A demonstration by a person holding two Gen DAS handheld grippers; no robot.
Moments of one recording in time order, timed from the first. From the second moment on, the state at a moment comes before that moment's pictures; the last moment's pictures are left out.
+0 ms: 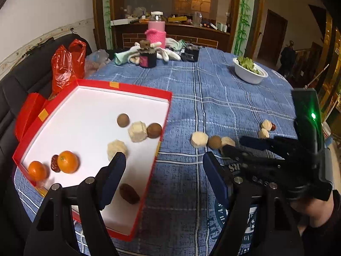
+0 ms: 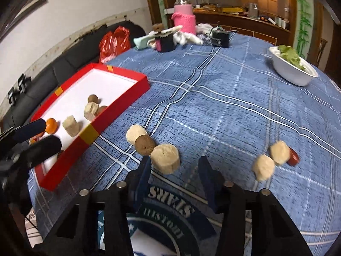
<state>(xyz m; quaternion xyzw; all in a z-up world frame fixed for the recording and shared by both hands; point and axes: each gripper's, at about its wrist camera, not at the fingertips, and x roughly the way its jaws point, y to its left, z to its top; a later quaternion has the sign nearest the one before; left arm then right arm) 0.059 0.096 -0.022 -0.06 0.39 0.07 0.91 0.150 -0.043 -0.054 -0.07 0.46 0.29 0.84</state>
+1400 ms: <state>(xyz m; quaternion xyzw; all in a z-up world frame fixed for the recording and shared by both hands) 0.172 0.041 -0.068 0.01 0.46 0.06 0.89 0.162 -0.119 -0.023 0.07 0.40 0.28 0.87</state>
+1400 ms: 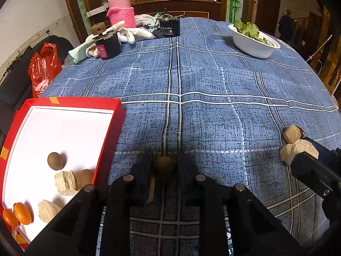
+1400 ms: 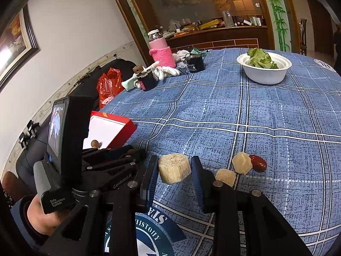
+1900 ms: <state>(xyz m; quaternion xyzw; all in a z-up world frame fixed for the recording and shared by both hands) 0.127 0.032 -0.034 -0.03 0.41 0.03 0.91 0.161 -0.120 -0.023 0.07 0.40 0.27 0.87</state>
